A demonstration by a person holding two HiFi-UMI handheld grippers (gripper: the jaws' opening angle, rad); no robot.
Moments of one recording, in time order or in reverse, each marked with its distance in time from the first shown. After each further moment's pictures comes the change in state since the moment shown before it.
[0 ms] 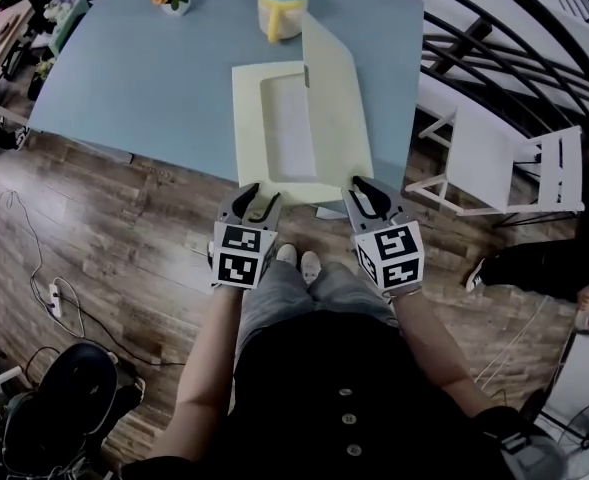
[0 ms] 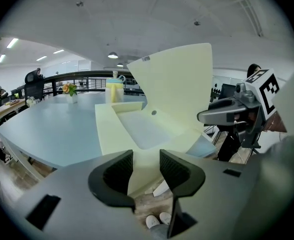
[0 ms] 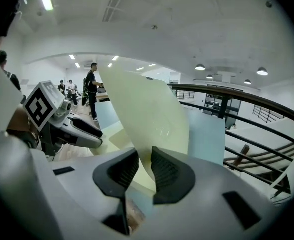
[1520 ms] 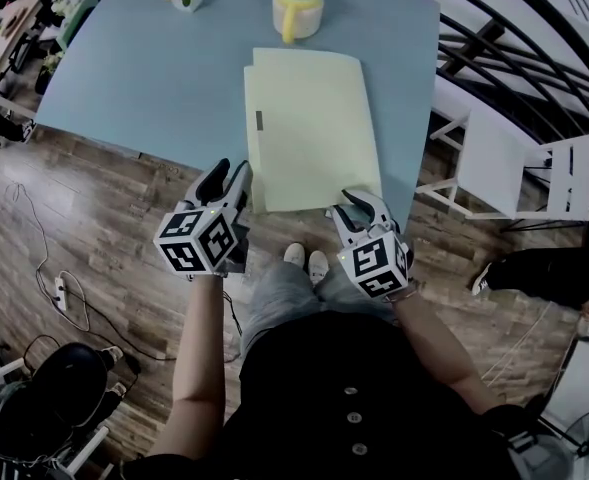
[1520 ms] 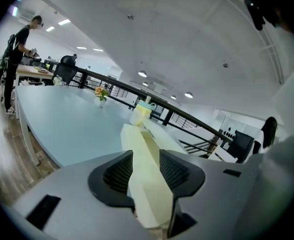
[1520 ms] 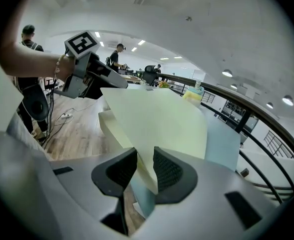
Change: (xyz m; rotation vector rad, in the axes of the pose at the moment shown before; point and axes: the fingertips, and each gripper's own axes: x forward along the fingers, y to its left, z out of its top) left arm -0.039 0.091 0.056 -0.385 -0.267 0.035; right arm 0.033 0.049 -0.024 -0.280 0.127 0.100
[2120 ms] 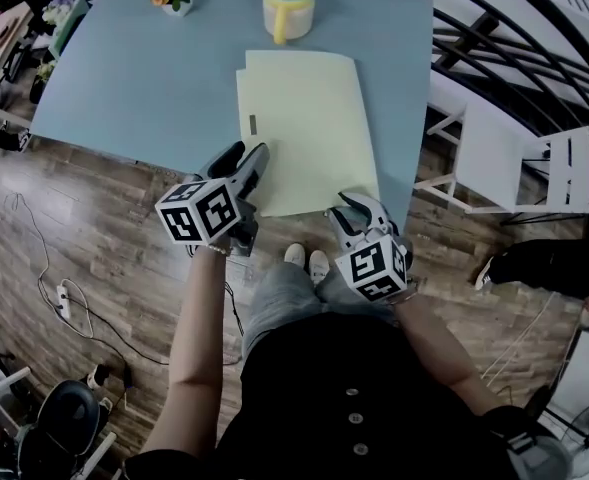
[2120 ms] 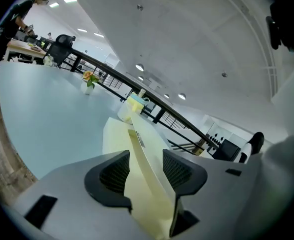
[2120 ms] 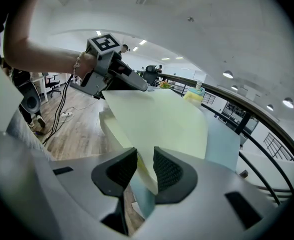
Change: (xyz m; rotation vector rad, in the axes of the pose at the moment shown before) left arm 0.049 -0.020 0.010 -0.101 0.062 -0.149; right arm -0.002 0.001 0.000 -0.015 0.001 -0.002
